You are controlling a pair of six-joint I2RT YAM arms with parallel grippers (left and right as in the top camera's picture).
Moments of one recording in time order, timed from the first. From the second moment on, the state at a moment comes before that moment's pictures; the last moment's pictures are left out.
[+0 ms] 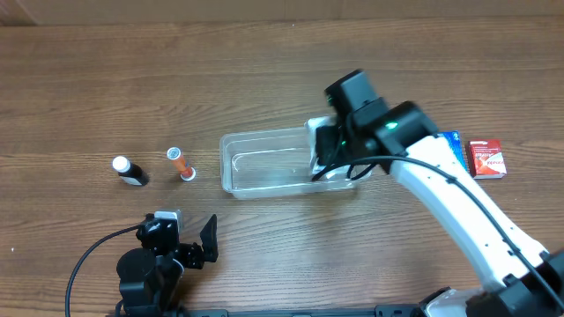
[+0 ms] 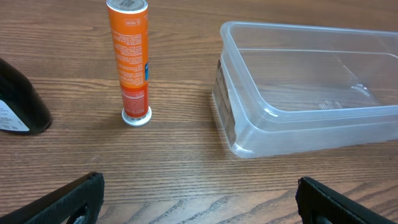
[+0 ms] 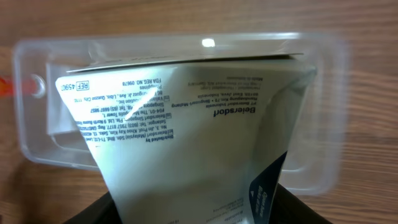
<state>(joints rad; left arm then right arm) 0.05 0.01 0.16 -0.62 0.24 -0.09 0.54 1.60 1.46 -1.08 -0.03 0.47</state>
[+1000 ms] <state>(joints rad) 0.05 0.01 0.16 -0.62 0.24 -0.09 0.54 1.80 1.36 -0.94 0.20 0.51</state>
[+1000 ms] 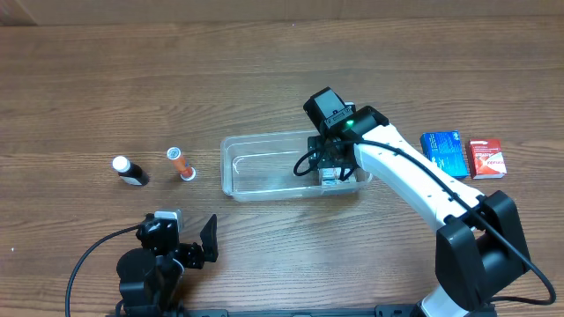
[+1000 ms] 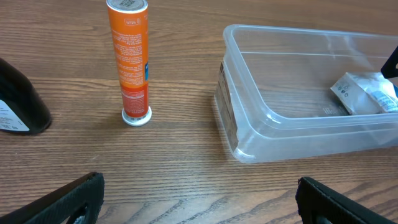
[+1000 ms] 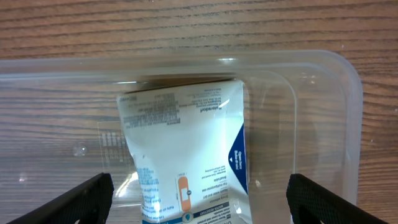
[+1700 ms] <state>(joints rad) 0.05 0.01 0.16 -0.62 0.24 -0.09 0.07 1.55 1.76 -1.25 0.20 0.46</state>
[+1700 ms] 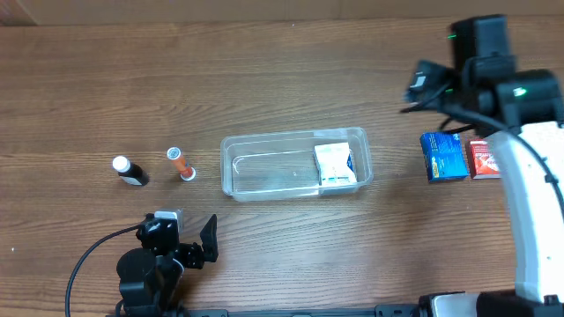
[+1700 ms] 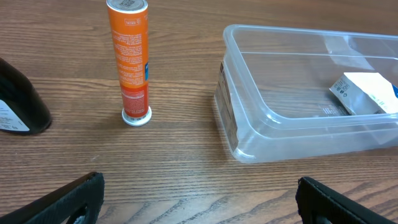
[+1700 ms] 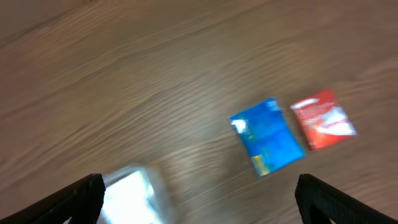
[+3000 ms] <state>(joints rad) 0.05 0.01 0.16 -0.62 0.24 -0.09 -0.19 2.07 1.51 -1.04 0.07 0.13</state>
